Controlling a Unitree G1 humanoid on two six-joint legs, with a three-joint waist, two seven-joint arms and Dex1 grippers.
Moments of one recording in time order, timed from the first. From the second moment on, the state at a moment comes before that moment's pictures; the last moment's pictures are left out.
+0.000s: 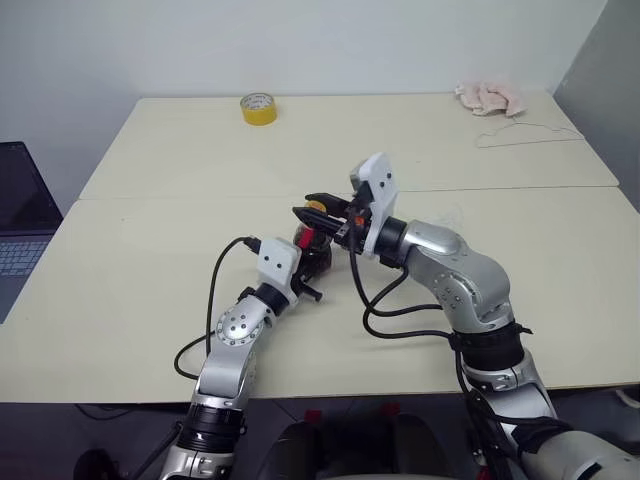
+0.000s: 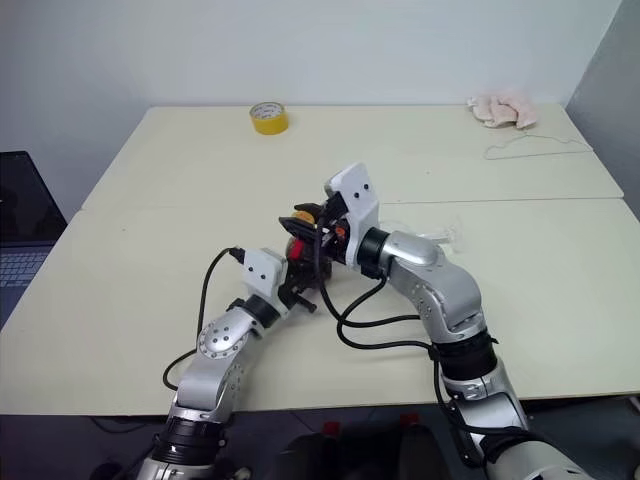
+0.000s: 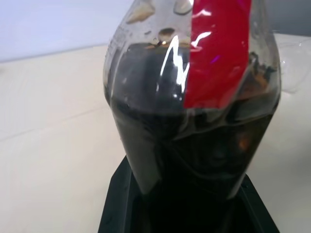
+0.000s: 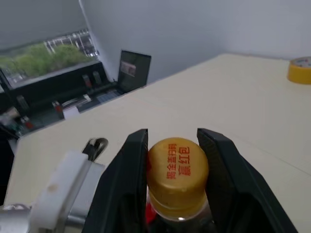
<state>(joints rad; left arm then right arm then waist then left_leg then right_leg) -0.20 0.18 -0.08 -0.07 -0.12 0.08 -0.41 -0.68 -0.10 0.12 -0.22 0.47 0.73 0.53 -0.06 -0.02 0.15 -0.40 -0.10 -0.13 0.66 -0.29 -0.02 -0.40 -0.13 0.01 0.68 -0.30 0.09</state>
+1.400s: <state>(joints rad) -0.37 0.26 0.30 0.36 -0.20 -0.15 -0.24 -0.53 -0.55 -0.23 0.37 0.18 0.53 0.23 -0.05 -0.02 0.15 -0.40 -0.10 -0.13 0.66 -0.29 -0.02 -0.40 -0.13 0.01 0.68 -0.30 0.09</state>
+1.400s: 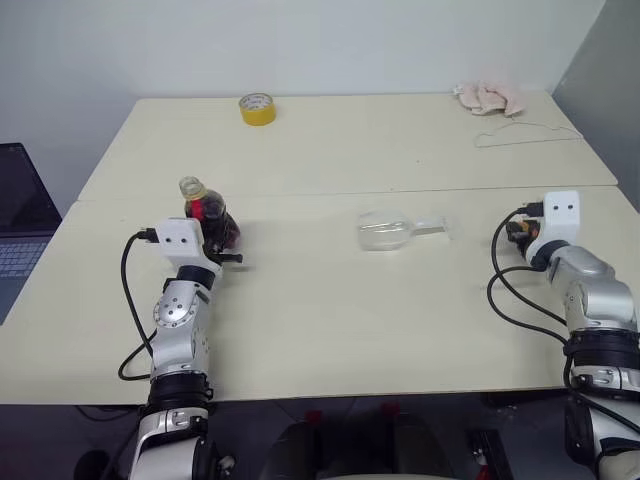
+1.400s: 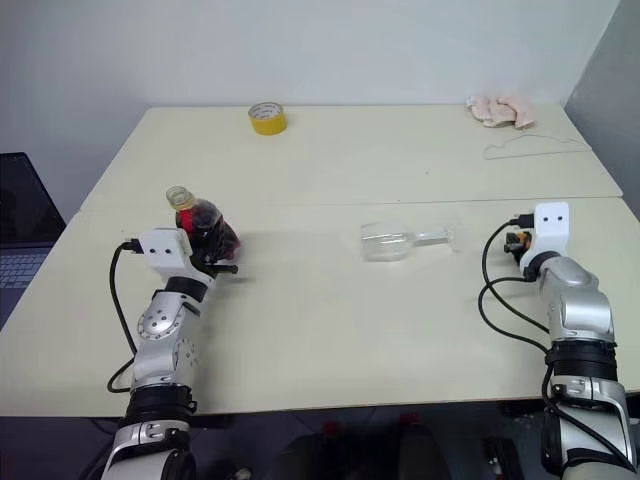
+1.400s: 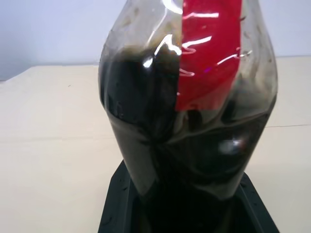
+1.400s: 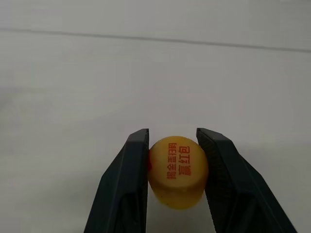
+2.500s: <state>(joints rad) -0.32 0.25 0.32 0.37 -0.23 -0.18 -0.18 -0.59 -0.53 -0.23 0.39 0.18 0.51 0.28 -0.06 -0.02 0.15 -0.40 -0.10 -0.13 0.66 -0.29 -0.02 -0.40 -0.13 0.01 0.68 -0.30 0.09</state>
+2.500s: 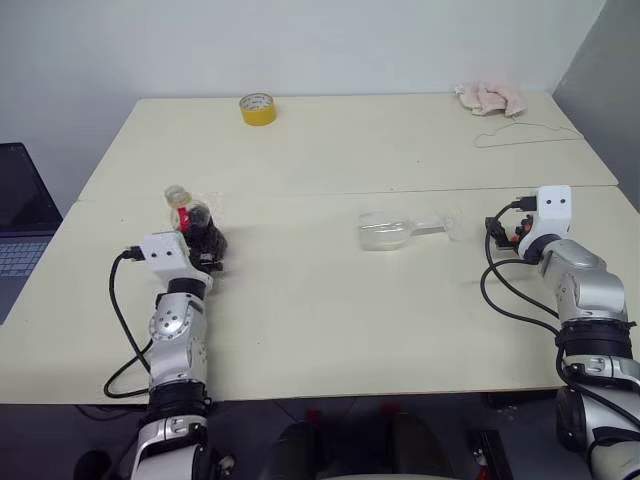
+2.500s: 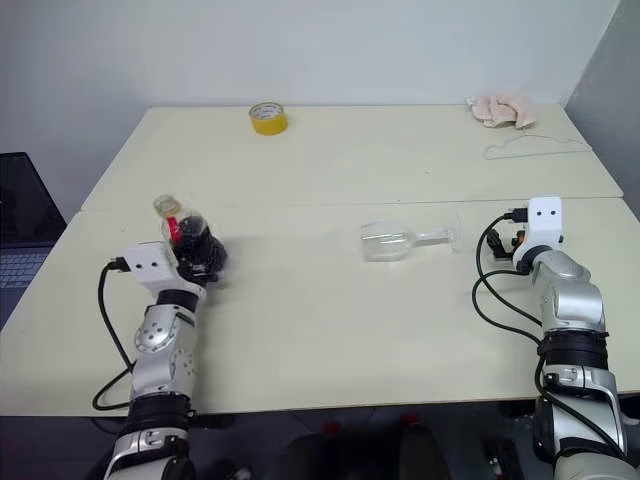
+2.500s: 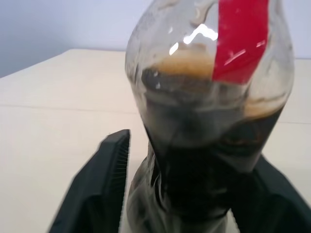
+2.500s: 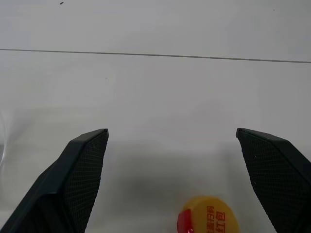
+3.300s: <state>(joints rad) -0.25 0.26 0.30 0.31 -0.26 -0.12 -0.23 -0.61 -0.53 -0.22 0.40 0.17 0.48 0.28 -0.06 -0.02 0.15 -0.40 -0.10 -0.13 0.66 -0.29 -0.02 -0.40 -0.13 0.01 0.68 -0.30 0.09</state>
